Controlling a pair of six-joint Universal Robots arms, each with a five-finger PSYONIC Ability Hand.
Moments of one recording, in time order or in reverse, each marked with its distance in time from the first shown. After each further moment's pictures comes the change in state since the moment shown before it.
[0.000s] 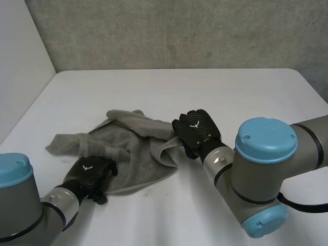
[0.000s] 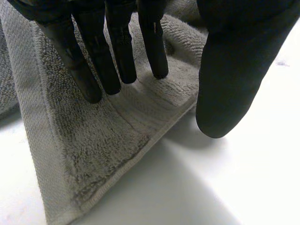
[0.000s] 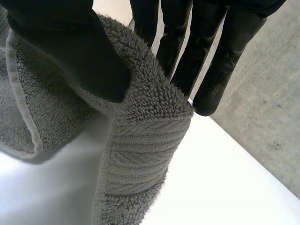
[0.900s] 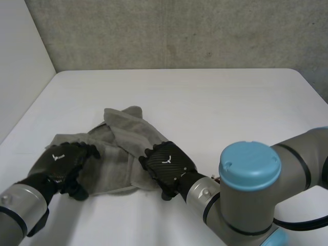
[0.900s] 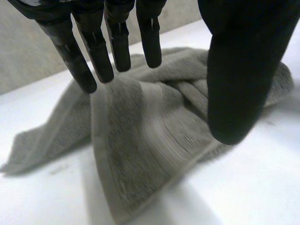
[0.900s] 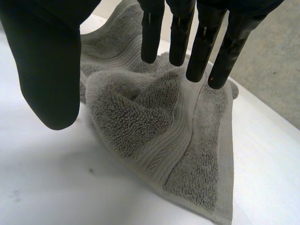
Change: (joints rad) left arm 0.064 0.405 -0.028 -0.309 -0.010 -0.037; right arm 0.104 -0.004 0.075 0.066 -0.184 0.020; left_hand -0.143 -0.142 -0.138 -0.135 -0.134; right_hand -0.573 -0.722 -0.705 -0.736 -0.715
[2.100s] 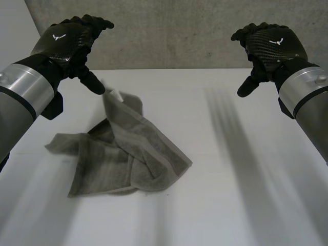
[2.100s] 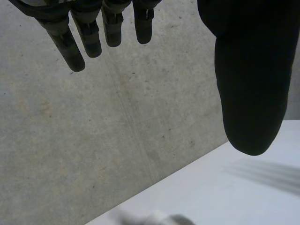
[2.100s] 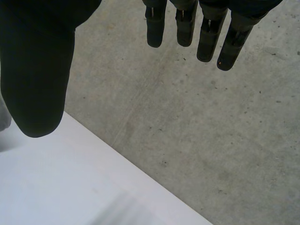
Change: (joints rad) left arm -0.107 -0.205 0.685 0.022 0.031 -0.129; right arm -0.397 -0.329 -0.223 0.178 0.119 0.125; left_hand -0.283 -0.288 -0.284 -0.290 -0.264; right_hand -0.180 -0.221 -0.236 -0.222 -0.209
